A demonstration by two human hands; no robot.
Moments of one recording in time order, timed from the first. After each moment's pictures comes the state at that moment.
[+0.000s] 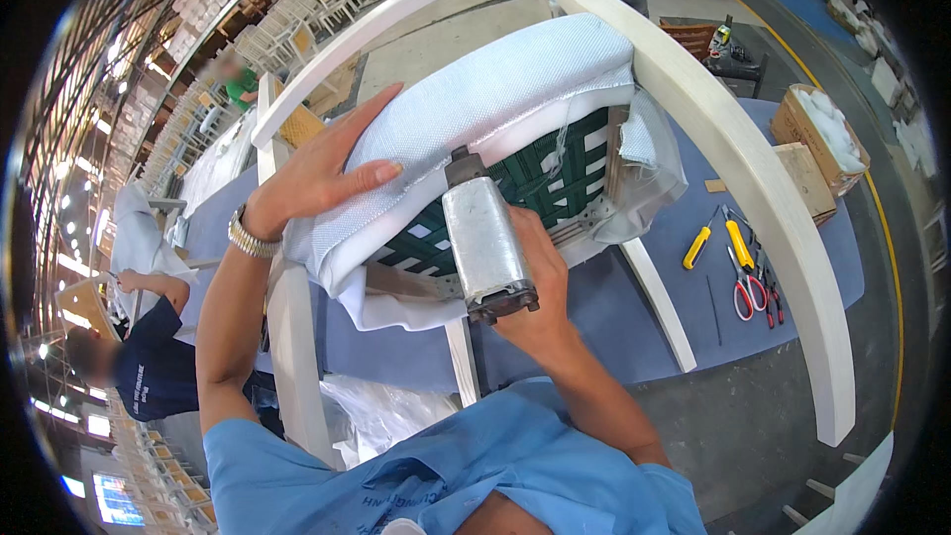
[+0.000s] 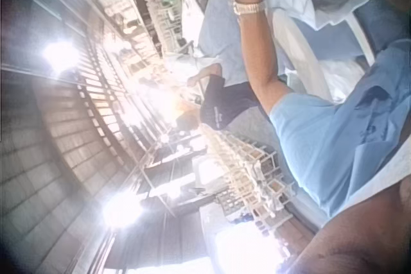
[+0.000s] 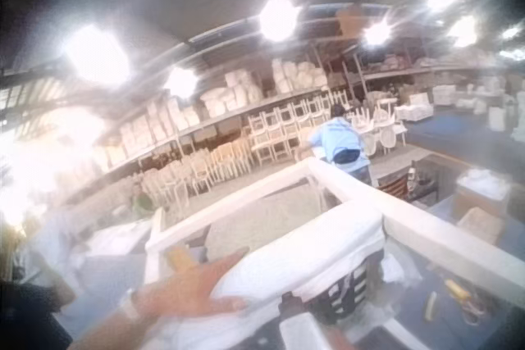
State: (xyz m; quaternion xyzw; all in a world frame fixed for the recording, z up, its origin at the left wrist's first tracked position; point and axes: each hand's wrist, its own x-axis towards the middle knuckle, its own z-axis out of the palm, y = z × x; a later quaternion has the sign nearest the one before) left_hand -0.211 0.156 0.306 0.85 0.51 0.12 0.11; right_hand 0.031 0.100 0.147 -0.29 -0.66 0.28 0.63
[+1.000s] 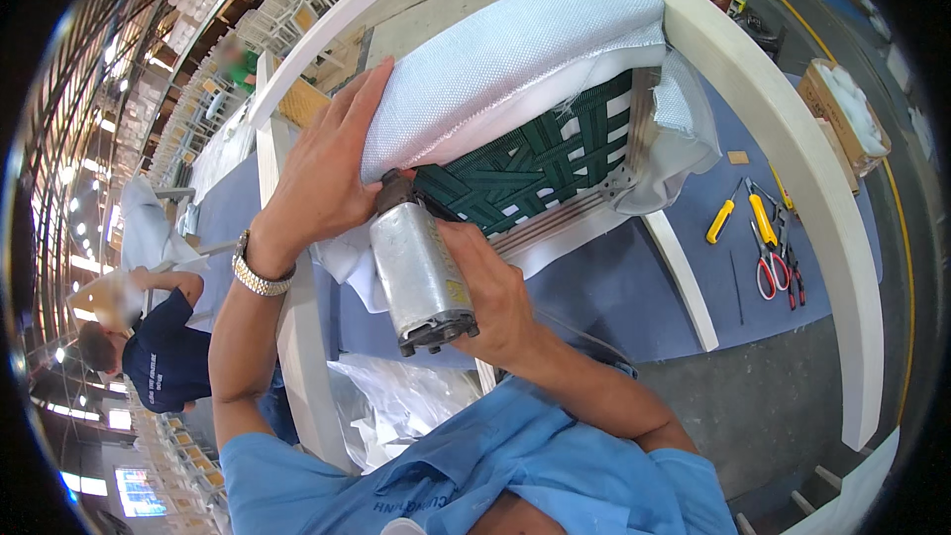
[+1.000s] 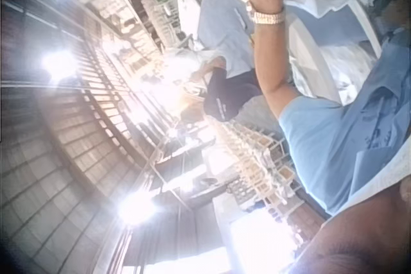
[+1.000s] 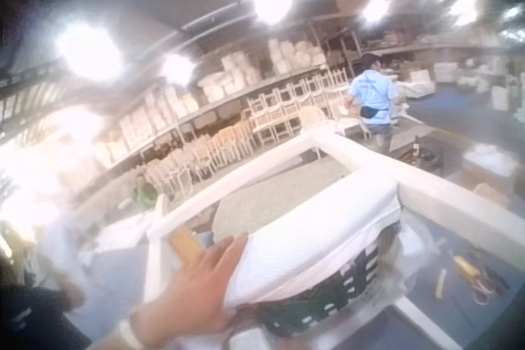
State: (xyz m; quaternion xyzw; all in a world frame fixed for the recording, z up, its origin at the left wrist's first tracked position) left_hand -0.189 0.119 0.290 0.82 0.55 0.09 -0.10; right_hand -0.007 0.067 0.153 -0.19 -0.67 0.39 0.60
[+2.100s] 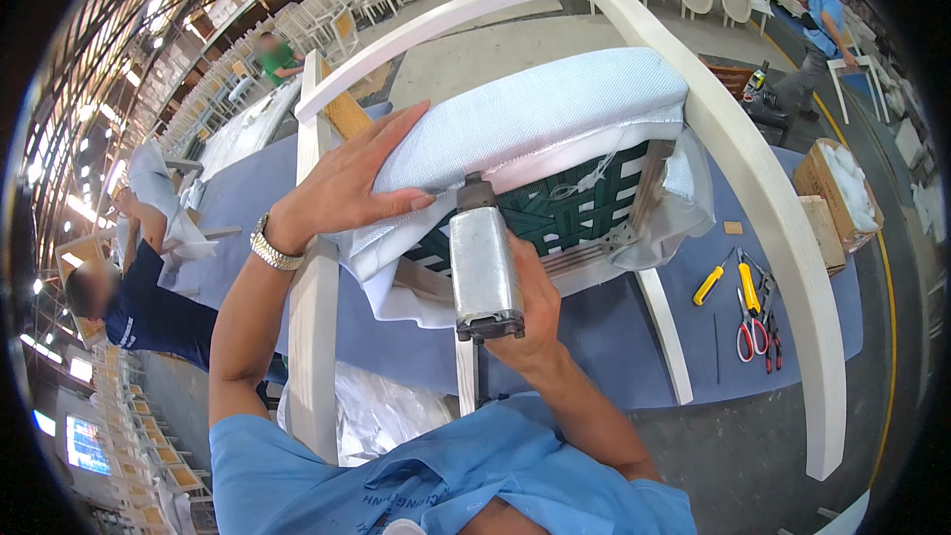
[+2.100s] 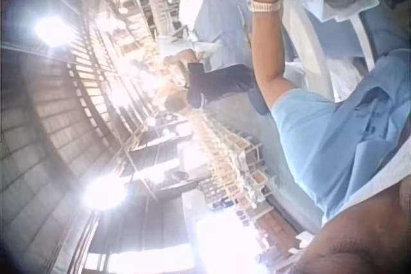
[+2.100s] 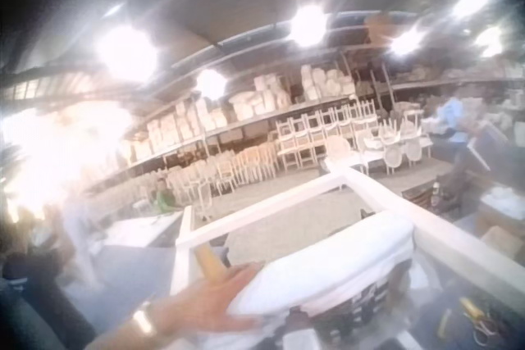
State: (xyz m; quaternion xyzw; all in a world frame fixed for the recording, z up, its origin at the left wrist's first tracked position) left_hand -0.220 0.116 0.301 0.83 0.55 0.10 0.01; right_hand 0.003 0.085 0.147 -0.21 -0.67 0.26 0.66
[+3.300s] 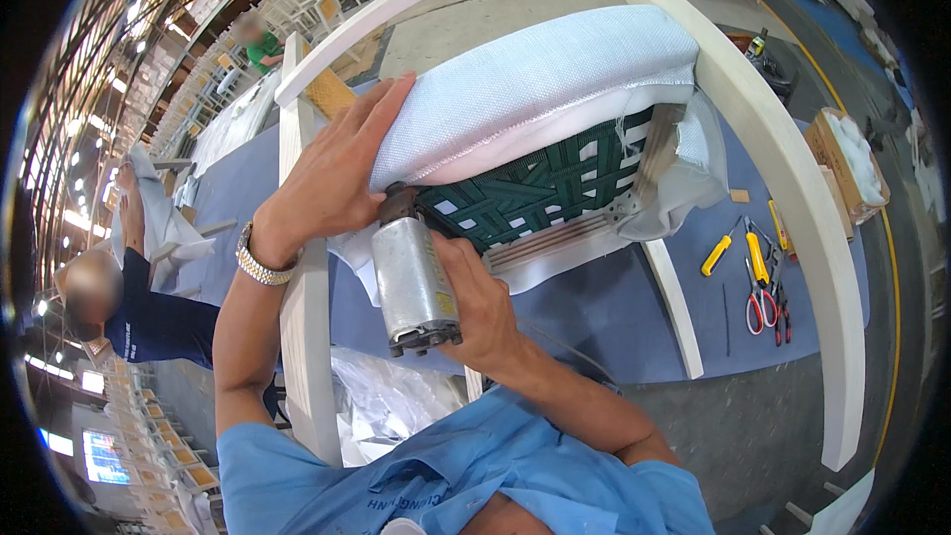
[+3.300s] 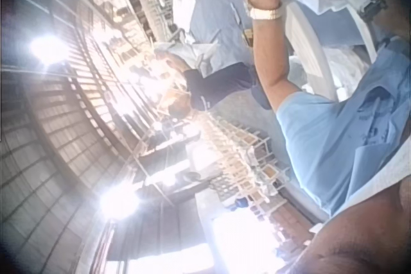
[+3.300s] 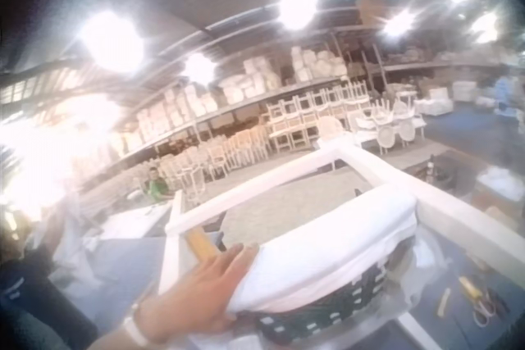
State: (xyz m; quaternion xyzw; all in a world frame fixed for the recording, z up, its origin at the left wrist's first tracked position) left_hand -0.209 0.103 0.294 0.82 0.56 0.07 -0.07; right_hand -0.029 0.058 0.148 -0.20 -0.70 0.38 0.57
